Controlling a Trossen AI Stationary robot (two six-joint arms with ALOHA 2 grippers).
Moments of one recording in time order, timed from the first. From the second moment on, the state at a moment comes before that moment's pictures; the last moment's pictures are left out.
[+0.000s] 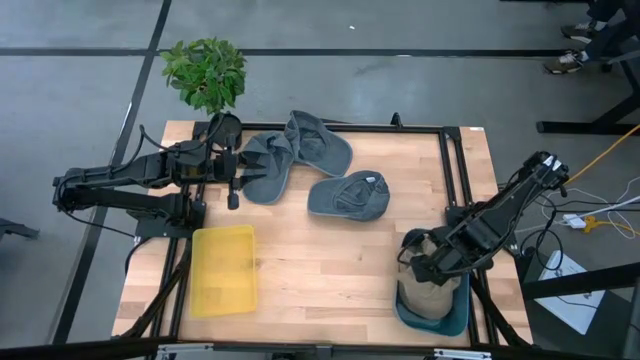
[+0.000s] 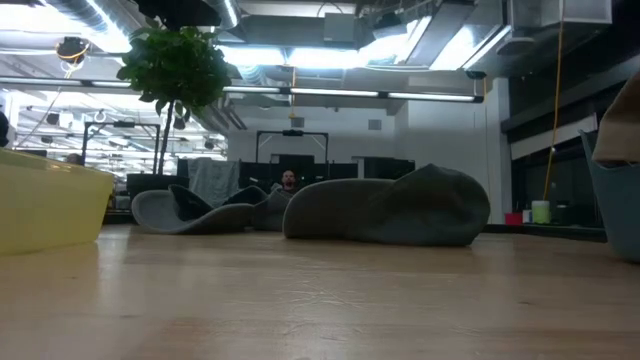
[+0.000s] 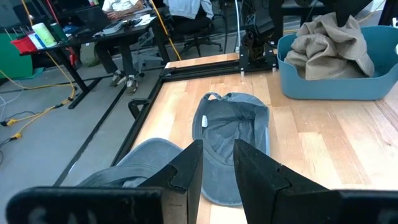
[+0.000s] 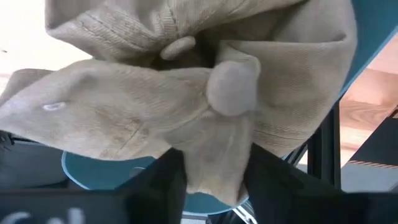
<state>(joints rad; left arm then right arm) 0.15 0.70 0.78 -0.36 -0.09 0.20 0.70 1.29 1.20 -1.31 -0.23 2.08</state>
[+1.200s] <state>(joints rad) 0.14 0.70 0.78 -0.36 -0.09 0.20 0.72 1.29 1.47 -1.28 0.06 1.58</state>
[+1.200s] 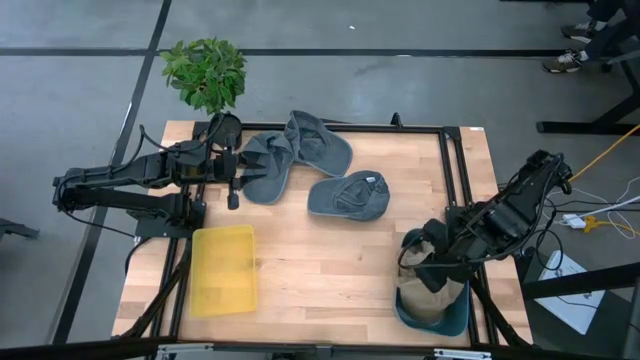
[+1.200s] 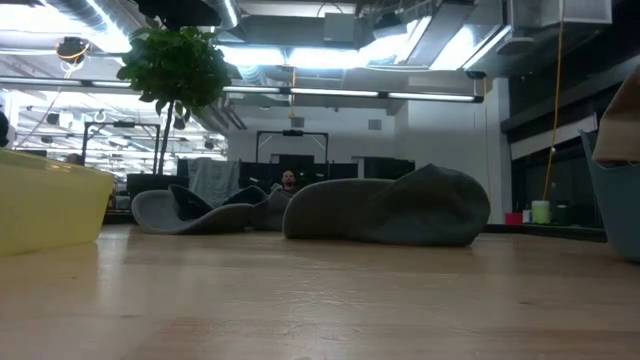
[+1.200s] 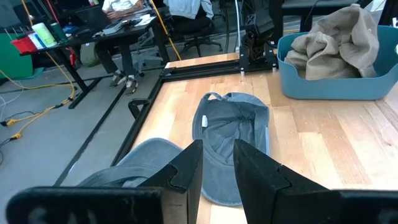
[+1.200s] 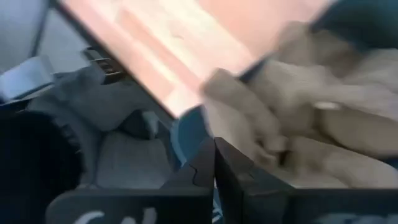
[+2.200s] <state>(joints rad) 0.14 0.70 0.78 -0.40 -0.05 0.20 0.38 1.55 1.47 -0.98 0.66 0.62</state>
